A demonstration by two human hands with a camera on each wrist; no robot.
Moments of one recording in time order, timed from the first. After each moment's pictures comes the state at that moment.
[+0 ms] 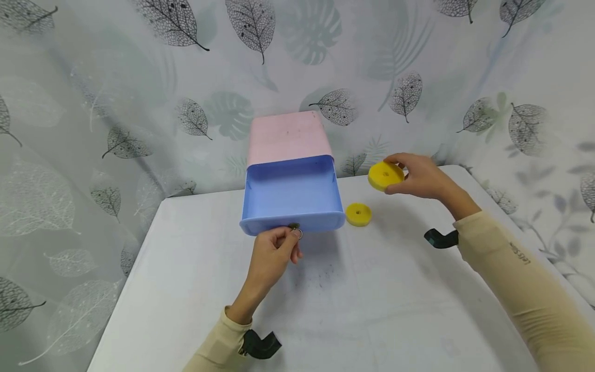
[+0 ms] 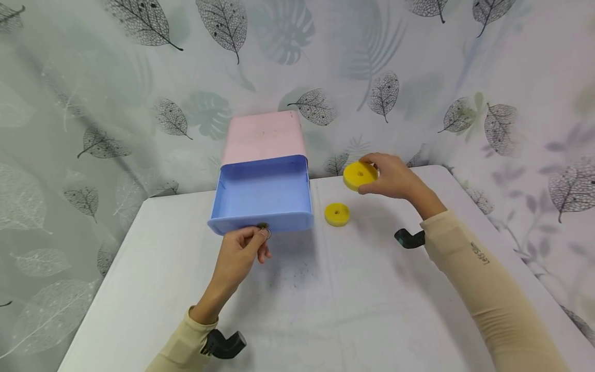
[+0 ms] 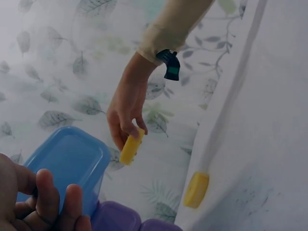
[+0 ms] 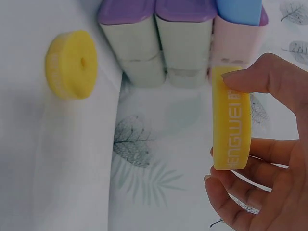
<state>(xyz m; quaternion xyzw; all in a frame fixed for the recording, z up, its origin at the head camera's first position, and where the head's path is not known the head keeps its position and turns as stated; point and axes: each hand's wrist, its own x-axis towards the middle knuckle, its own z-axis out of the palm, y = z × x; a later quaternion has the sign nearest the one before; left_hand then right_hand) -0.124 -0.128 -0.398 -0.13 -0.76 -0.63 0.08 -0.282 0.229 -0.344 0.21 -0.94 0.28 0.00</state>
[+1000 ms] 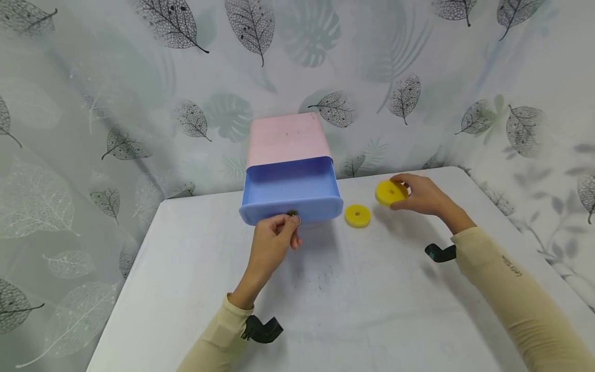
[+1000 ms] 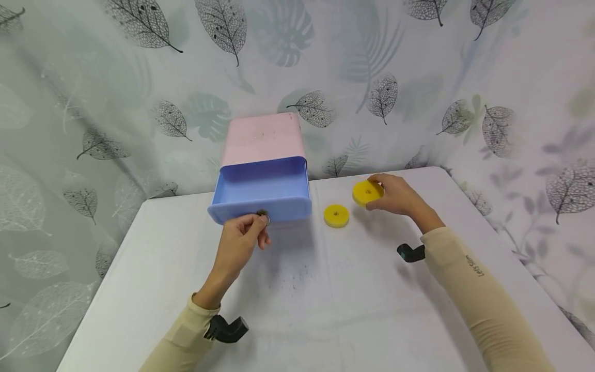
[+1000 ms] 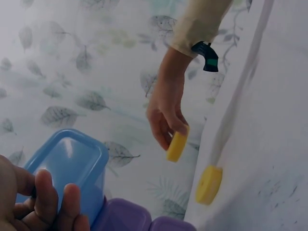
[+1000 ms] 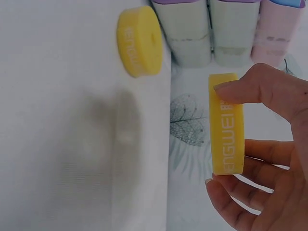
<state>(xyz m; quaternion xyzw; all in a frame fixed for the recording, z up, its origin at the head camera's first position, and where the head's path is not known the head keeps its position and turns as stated) -0.146 -0.124 -0.387 -0.12 -0.76 -0.64 0.10 -0.287 0.252 -0.400 0.18 -0.94 0.27 -0.04</state>
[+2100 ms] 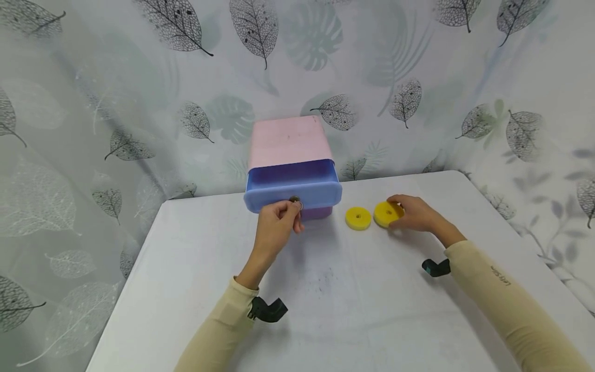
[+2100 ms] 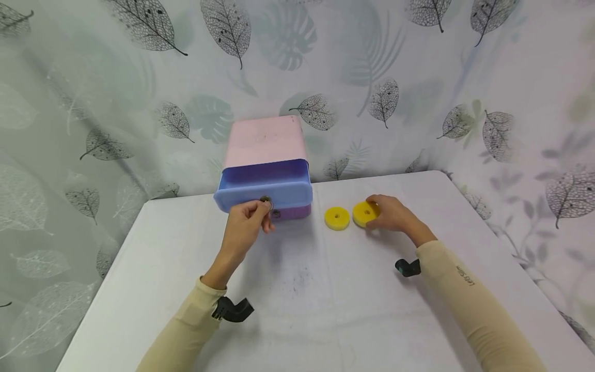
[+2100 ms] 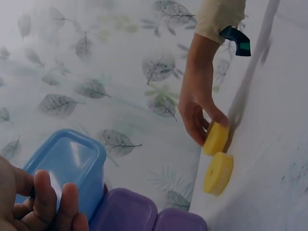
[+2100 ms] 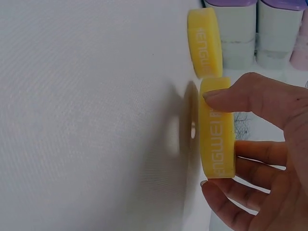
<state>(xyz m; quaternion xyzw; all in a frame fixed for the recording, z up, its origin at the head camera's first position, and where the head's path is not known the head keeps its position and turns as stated) -0.178 -0.122 -0.380 -0.12 -0.75 -0.64 0.11 -0.284 0.248 -0.442 0.18 -0.95 0.25 -0.09</state>
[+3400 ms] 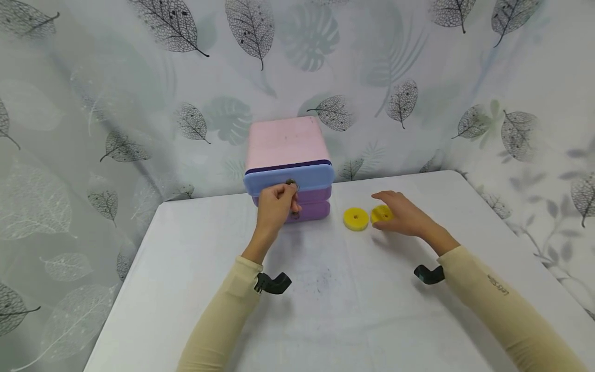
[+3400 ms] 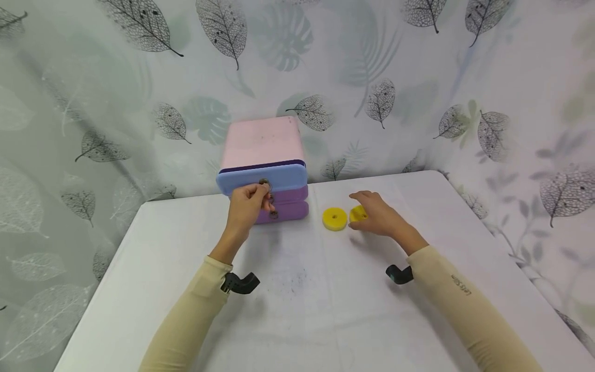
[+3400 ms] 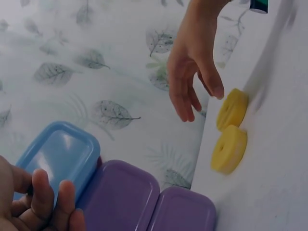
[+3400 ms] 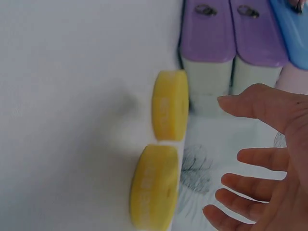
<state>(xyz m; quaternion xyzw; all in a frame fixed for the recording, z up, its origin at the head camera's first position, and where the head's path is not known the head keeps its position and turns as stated) -0.226 -0.117 -0.378 -0.07 -0.73 -0.67 0.11 -0.259 0.218 -0.422 0.23 -0.94 0.25 -0.04</state>
